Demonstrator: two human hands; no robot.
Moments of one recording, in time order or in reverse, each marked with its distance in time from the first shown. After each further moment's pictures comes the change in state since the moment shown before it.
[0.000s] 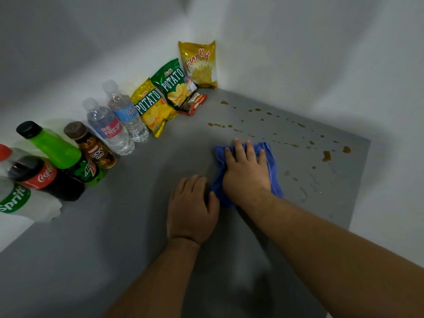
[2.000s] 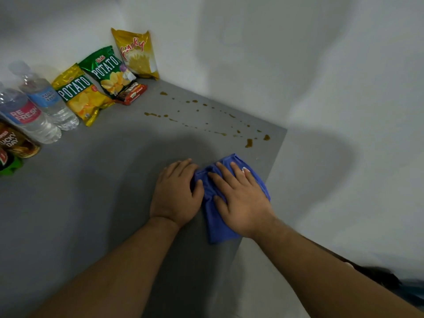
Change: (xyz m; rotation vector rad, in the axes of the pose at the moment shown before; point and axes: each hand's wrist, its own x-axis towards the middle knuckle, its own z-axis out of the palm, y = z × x) left_hand -0.009 0.123 0.055 -0.031 -0.122 0.113; right_hand -0.143 0.163 -0.004 0.059 0.010 -0.201
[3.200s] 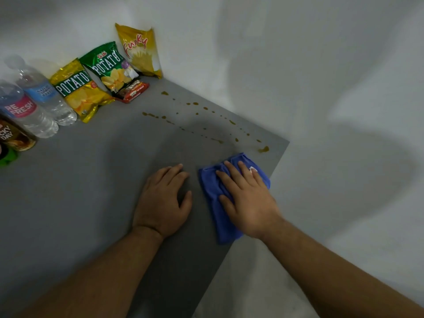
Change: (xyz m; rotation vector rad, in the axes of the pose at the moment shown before) left_hand 0.002 0.002 0.002 0.131 -0.032 -0.053; right_hand 0.023 0.058 -0.010 0.007 -0.030 -0.048
